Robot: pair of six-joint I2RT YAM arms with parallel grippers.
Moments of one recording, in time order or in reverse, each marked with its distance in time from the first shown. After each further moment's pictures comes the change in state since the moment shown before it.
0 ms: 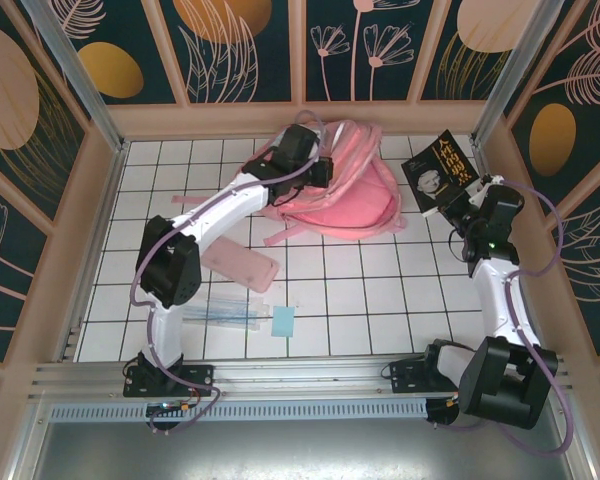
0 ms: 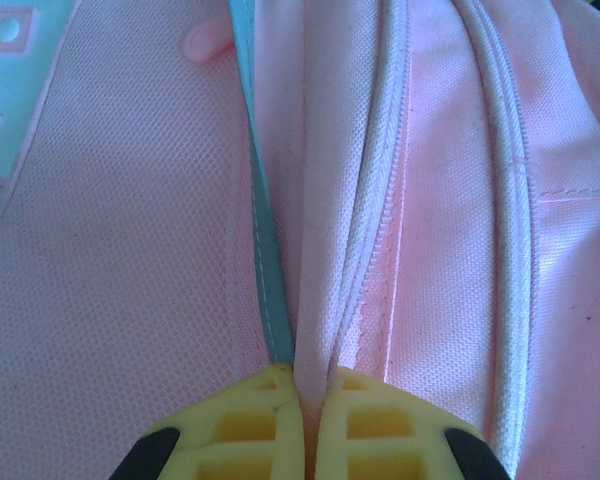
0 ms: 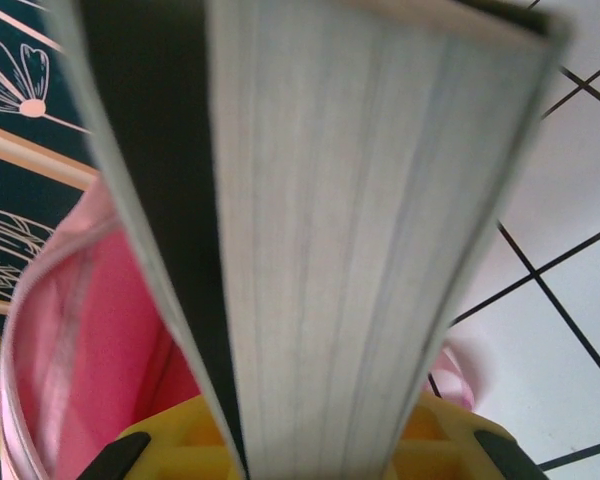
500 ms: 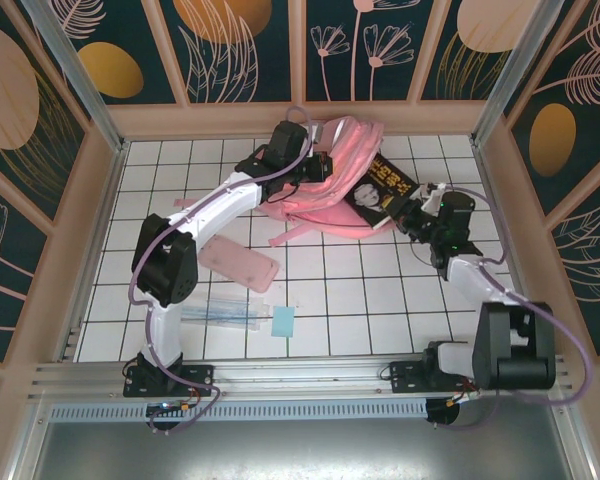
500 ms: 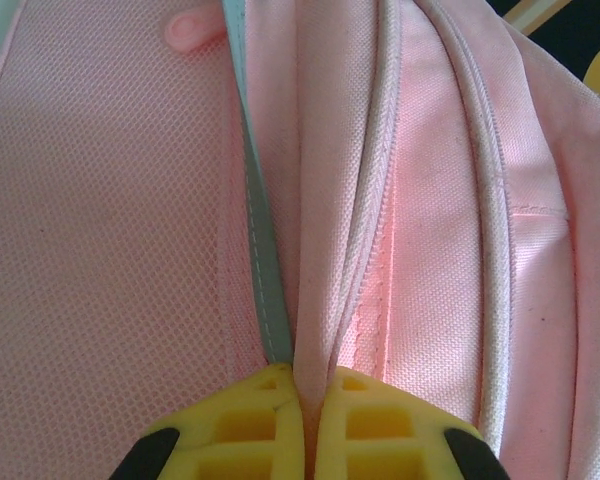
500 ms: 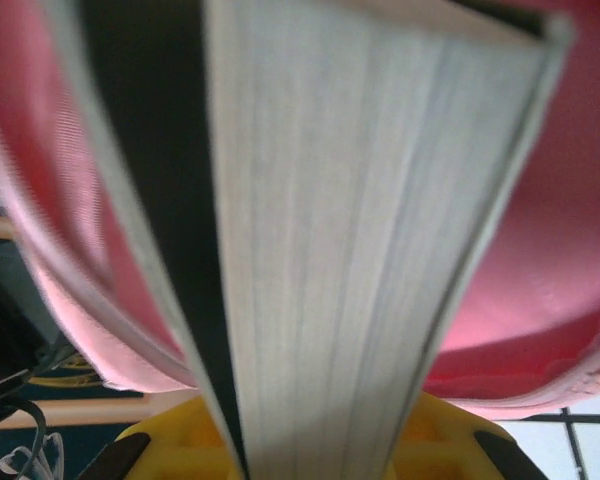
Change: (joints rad) left arm 0.028 -0.014 -0.048 0.084 0.136 -0.100; right arm 0.249 0.222 -0.148 0.393 -0.251 0.269
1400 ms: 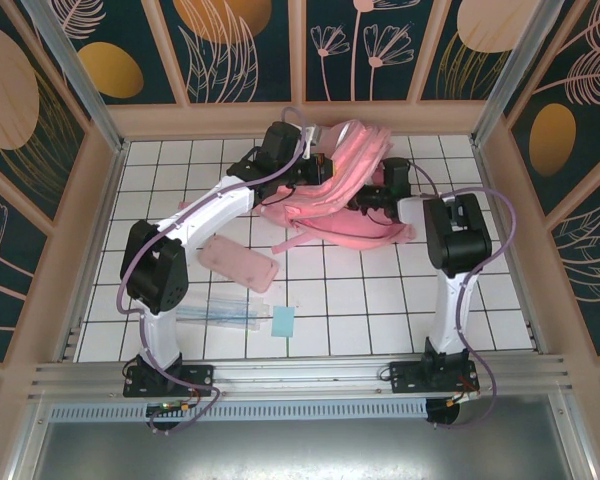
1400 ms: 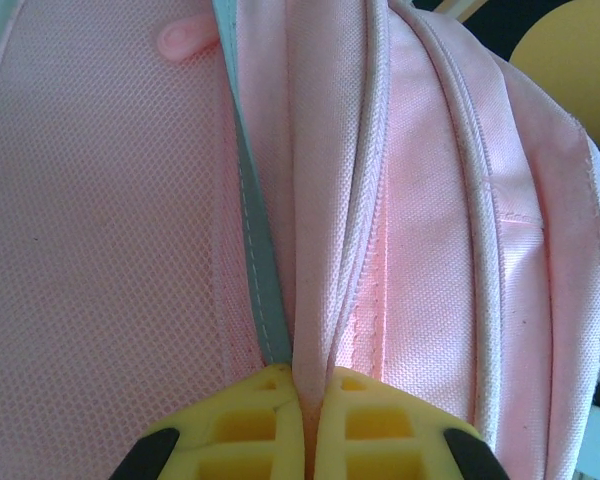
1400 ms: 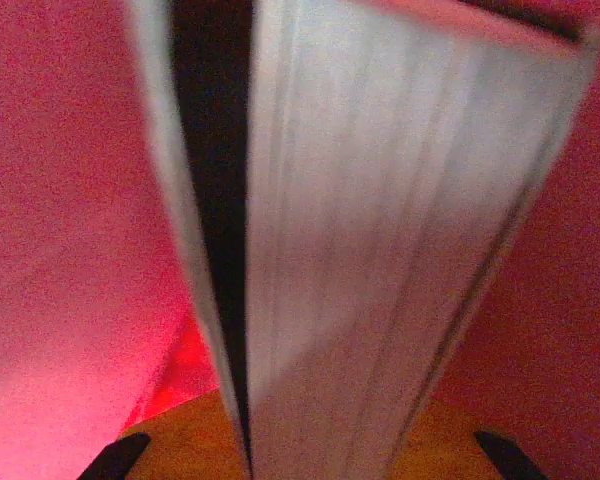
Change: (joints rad) left arm 0.000 -0.079 -0.069 0.029 0.097 -0.019; right arm 0.174 0.817 0.632 0.036 -0.279 -0.031
